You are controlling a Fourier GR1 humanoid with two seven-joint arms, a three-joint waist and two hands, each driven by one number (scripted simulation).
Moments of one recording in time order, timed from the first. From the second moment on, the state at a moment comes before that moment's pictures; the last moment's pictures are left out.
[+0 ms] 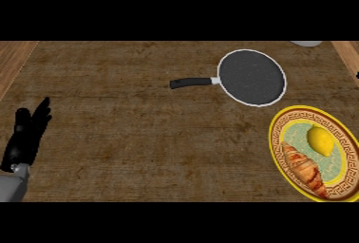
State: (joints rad) left arm -0.14 0.56 -0.13 -1.25 0.20 0.26 0.18; right arm -0.16 -0.95 -0.06 -1.52 0.20 0.43 -0.07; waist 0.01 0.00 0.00
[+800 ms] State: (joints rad) left arm -0.13 0.51 -0.05 -1.25 0.12 0.21 0.20; right arm -0.16 -0.81 0.08 -1.55 0.53 0.47 0.06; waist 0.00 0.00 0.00
